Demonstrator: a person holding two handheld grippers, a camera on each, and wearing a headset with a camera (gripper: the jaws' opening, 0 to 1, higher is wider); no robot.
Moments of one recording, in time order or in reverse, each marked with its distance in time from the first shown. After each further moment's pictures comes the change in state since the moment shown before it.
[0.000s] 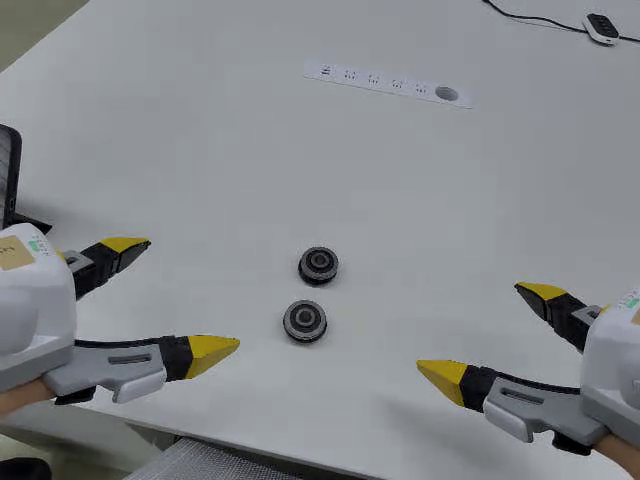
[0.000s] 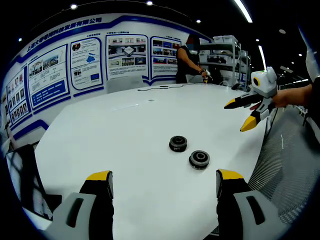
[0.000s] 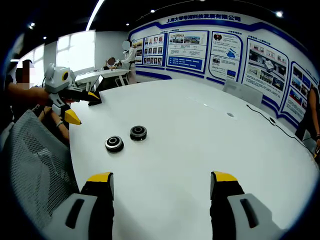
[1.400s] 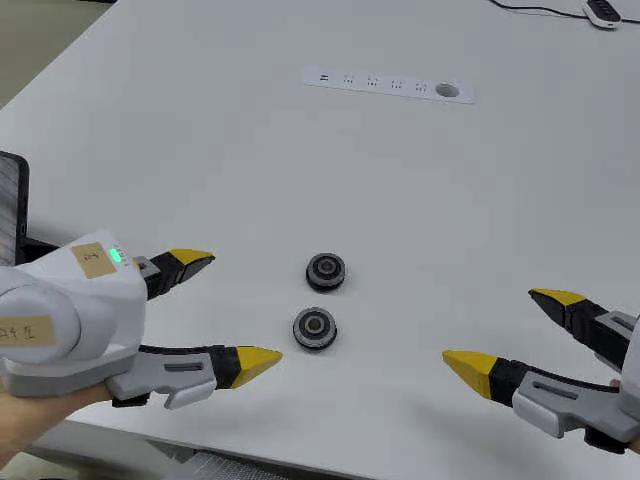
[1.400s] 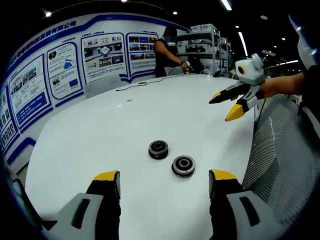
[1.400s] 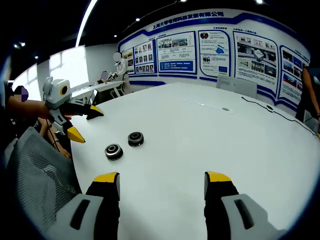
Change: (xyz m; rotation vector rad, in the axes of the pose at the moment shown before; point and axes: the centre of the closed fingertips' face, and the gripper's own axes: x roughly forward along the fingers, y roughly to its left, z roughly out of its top) left arm 0.032 -0.037 0.012 0.150 0.063 -0.139; right arm -0.006 -0.008 -0.003 0.139 -0.061 0.005
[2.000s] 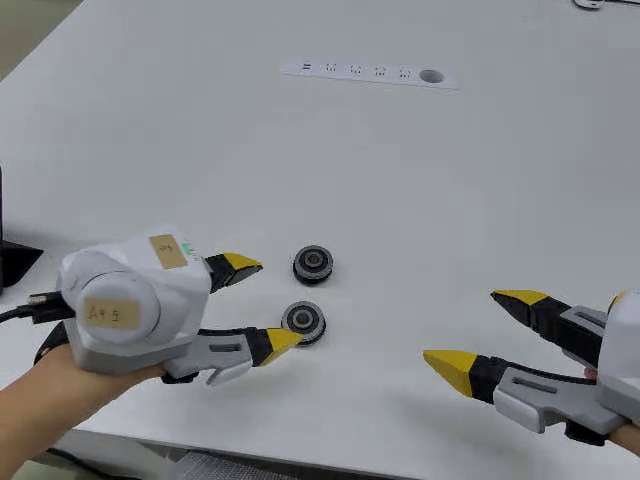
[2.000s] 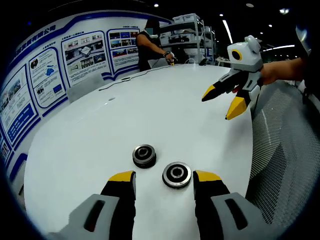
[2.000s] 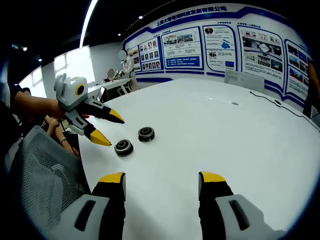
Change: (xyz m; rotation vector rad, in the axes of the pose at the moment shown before) left arm 0.044 -0.016 0.000 0.115 0.068 -0.092; right arm 0.006 0.019 -0.010 0.020 0.032 0.075
